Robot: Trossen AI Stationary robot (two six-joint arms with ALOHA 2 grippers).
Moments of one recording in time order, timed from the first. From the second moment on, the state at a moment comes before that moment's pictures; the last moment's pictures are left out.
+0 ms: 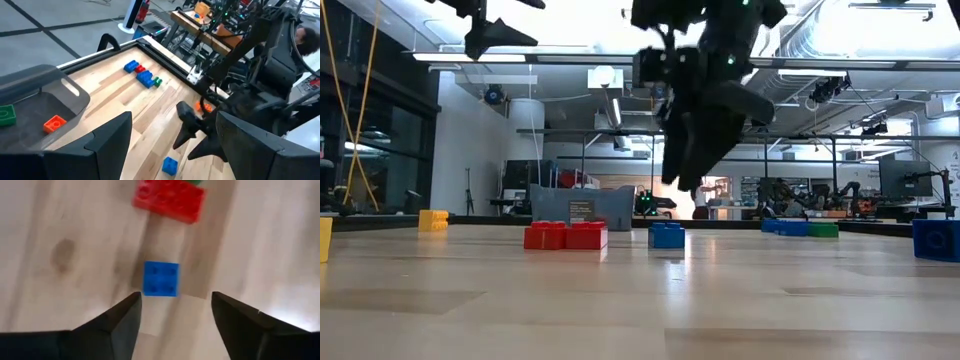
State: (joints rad) left arm 0.22 0.77 0.82 -0.36 -0.09 -0.51; right arm 0.10 1.91 1.41 -0.70 0.13 -0.23
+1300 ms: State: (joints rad) left arm 0.22 0.69 0.82 -0.10 -0.16 -0.57; right arm -0.03 2.01 1.47 -0.62 0.15 -0.31
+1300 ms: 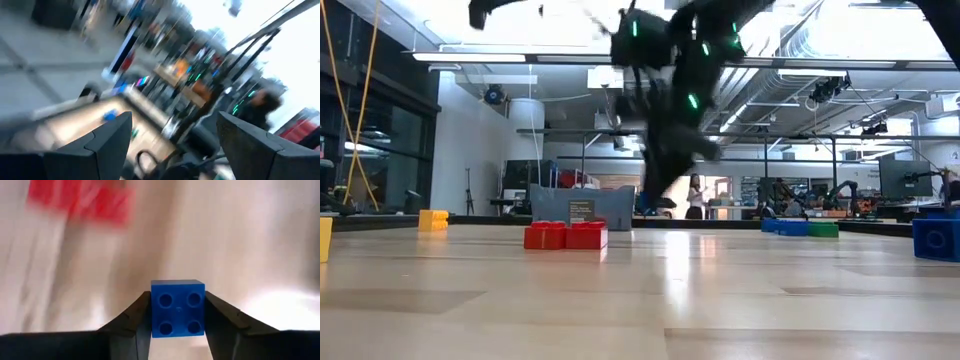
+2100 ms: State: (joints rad) left arm 0.22 0.60 0.82 -0.02 -0.25 -0.50; right arm -0.40 2.19 2.06 -0.41 0.14 0.05
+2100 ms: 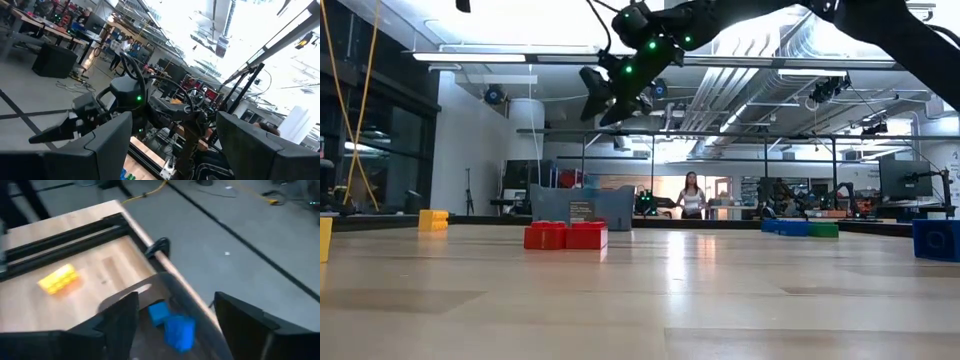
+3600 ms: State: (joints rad) left arm 0.21 0.61 0.82 -0.24 -0.25 -0.52; right arm 0.07 2.24 1.77 -0.79 0.10 1.28
